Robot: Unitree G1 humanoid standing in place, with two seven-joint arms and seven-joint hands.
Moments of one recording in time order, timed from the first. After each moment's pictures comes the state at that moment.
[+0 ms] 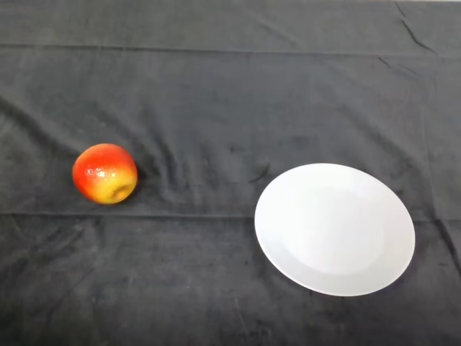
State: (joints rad) left arm -0.56 0.64 0.46 1.26 -0.62 -0.46 0.02; right arm -0.65 -0.49 -0.95 1.22 0.88 0.19 0.40
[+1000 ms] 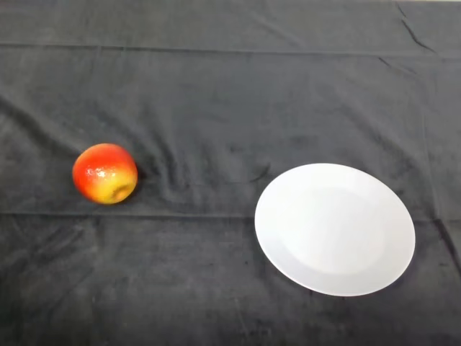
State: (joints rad) left arm -0.58 0.56 0.47 1.23 -0.53 -0.45 0.00; right arm -0.65 -0.49 -0.95 1.22 0.88 0.19 0.40
